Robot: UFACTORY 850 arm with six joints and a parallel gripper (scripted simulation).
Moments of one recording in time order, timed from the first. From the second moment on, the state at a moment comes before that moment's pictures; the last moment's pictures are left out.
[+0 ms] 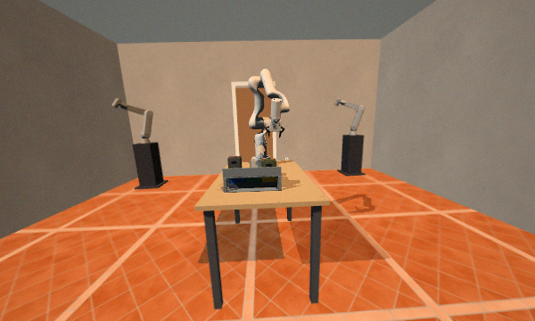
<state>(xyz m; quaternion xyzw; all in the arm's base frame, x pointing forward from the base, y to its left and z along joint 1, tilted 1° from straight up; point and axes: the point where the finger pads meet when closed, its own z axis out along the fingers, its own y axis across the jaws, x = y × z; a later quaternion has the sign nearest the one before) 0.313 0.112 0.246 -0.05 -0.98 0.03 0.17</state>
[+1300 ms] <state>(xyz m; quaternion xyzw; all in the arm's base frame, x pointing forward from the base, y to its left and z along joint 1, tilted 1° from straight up) 0.350 -0.010 0.248 -0.02 -1.00 0.01 0.00</state>
